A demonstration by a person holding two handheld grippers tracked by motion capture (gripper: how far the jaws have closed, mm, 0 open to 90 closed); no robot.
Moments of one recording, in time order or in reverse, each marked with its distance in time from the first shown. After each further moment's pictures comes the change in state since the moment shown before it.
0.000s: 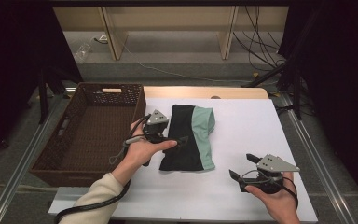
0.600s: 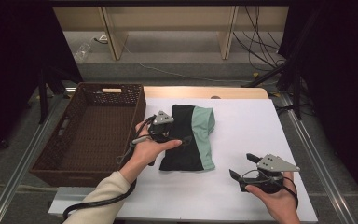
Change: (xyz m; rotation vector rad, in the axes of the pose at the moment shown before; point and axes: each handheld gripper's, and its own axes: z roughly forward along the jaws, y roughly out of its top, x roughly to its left) left arm 0.001 -0.006 0.023 0.008 0.016 -0.026; right arm -0.001 0.000 0.000 0.003 0.001 0.003
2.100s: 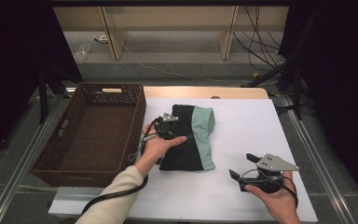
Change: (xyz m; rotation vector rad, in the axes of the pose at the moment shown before) left arm 0.022 -0.018 0.052 0.103 0.090 -0.114; right arm -0.001 -0.001 0.002 0.006 0.002 0.000
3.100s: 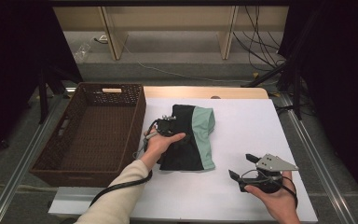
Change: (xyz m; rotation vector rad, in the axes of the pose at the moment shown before) left arm 0.025 -0.012 0.037 0.093 0.004 -0.174; right arm 0.001 0.000 0.001 0.005 0.007 -0.005
